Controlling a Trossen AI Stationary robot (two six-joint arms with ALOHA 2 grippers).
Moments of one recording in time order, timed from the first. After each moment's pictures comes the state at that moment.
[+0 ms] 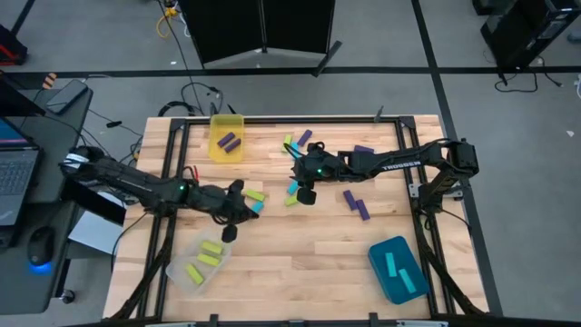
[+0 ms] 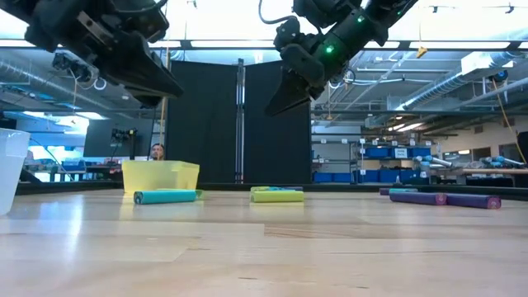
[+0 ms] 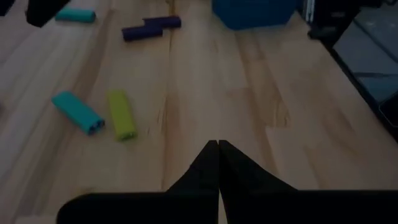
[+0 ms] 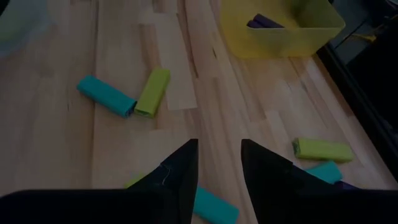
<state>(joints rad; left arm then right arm) -0.21 1.08 0.48 0.11 -0.07 -0.17 -0.09 1.67 1.12 -0.14 0.18 -0.02</state>
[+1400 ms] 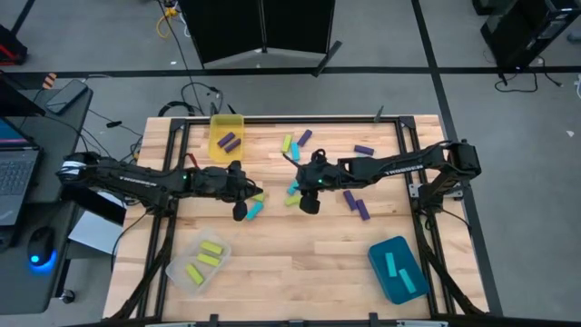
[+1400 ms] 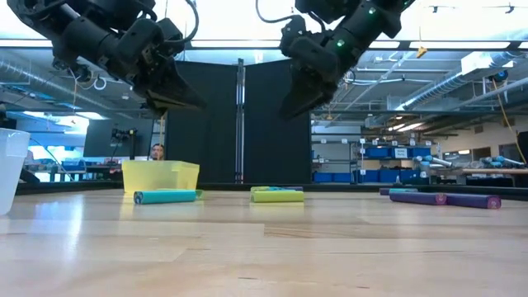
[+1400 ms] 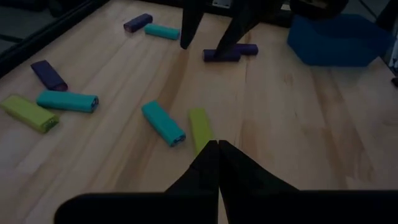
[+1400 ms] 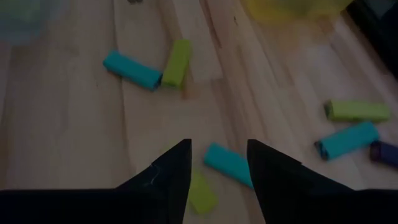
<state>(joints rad) 0.01 1.09 0.47 0.18 -0.11 -0.20 -0.03 1.66 1.12 -0.27 0.18 0.13</state>
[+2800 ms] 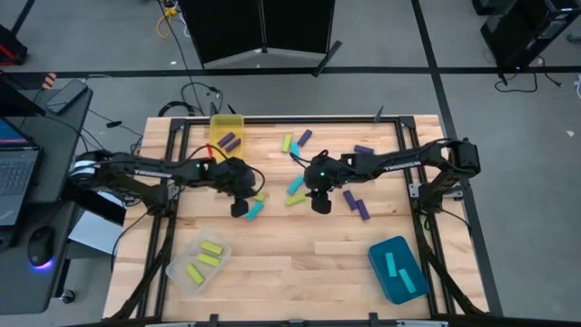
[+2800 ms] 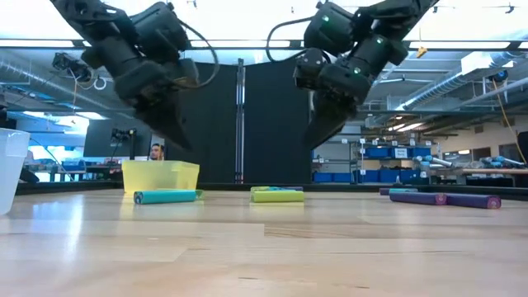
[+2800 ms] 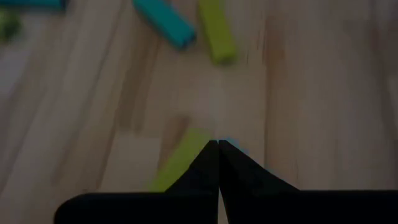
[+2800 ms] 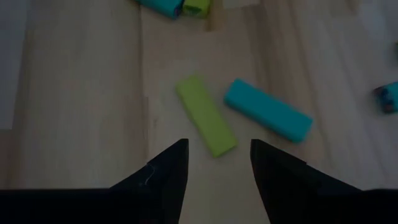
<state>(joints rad) 0.16 1.27 0.62 -0.20 0.10 -0.05 -0.12 1.65 1.00 -0.28 -0.09 0.06</state>
